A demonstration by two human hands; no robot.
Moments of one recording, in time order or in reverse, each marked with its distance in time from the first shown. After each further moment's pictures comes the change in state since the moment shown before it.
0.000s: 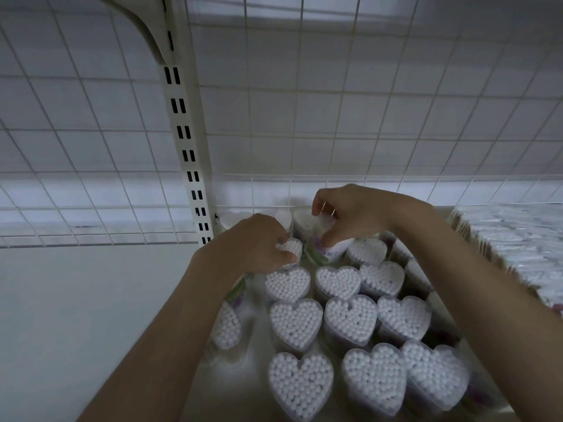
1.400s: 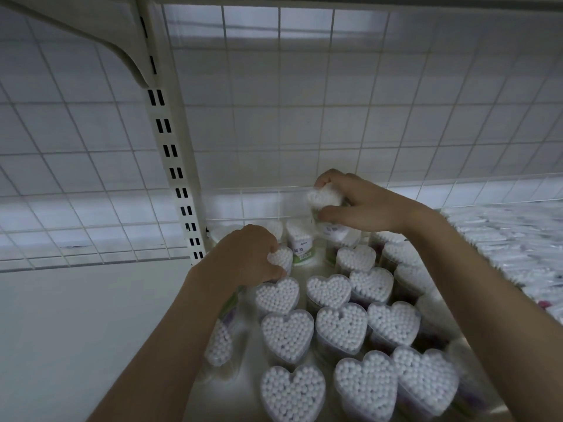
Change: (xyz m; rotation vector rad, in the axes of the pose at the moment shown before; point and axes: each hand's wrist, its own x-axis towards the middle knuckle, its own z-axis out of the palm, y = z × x) left_hand 0.005 -0.003 0.005 0.035 0.024 -0.030; right_hand -0.018 0.016 -0.011 0.309 0.243 -0.020
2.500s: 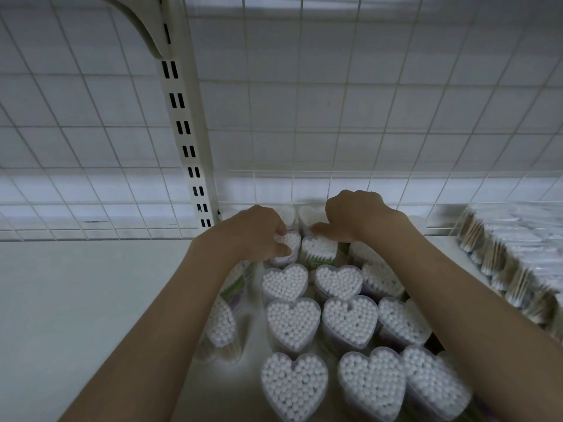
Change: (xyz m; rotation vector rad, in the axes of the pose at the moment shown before) left_hand 0.004 0.000 -0.008 -0.122 -0.040 -0.074; right_hand 0.026 -0.009 0.048 -0.796 -0.105 0.164
